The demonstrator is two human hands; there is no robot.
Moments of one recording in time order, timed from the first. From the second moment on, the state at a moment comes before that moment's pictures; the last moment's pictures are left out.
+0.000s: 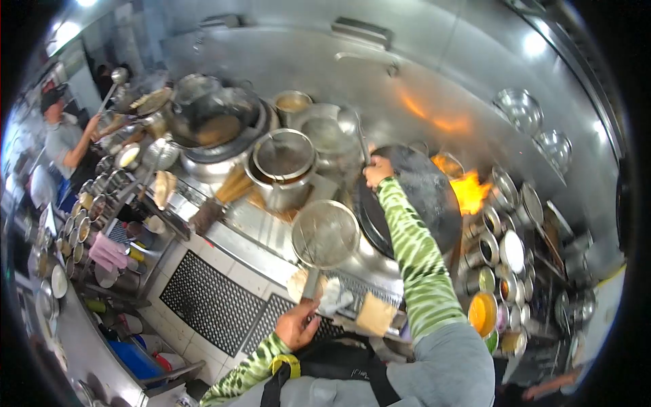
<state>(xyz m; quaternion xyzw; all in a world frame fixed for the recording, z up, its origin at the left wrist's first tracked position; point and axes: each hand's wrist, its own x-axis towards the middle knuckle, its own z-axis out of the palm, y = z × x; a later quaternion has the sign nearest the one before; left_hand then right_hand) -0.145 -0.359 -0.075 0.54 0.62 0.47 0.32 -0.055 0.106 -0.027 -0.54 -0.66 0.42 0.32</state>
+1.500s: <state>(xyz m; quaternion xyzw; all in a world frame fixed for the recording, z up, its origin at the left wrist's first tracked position) 0.078 -0.206 -0.120 0.26 0.41 0.37 0.79 0.334 -0.177 0.042 -0.56 -0.76 0.20 0.26</state>
